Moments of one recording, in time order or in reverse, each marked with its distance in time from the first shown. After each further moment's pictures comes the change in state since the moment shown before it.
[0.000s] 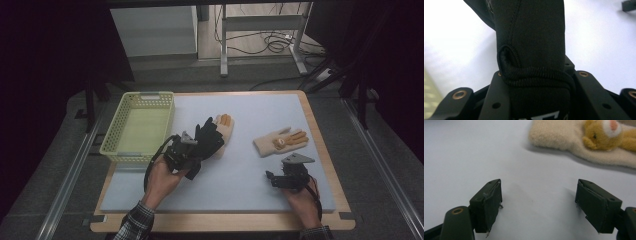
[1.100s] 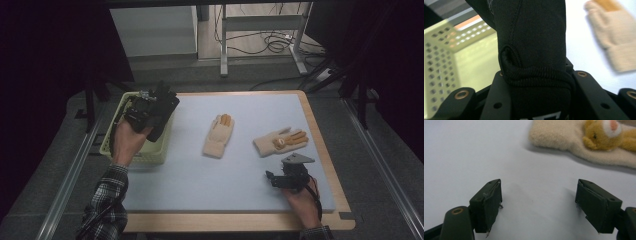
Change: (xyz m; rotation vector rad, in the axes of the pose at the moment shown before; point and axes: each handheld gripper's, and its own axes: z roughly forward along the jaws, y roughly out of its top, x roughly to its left) left arm 0.137 0.024 -0.053 0.031 0.296 -0.178; right arm 0.000 0.000 0.000 -0.003 0.000 0.000
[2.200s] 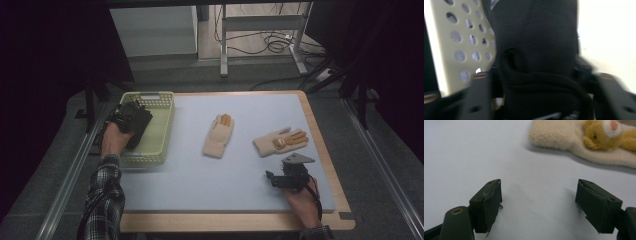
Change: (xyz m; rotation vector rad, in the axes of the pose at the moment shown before) left arm 0.091 -0.043 0.101 0.375 0.185 -0.084; right arm 0.000 0.000 0.000 -0.001 0.003 0.001
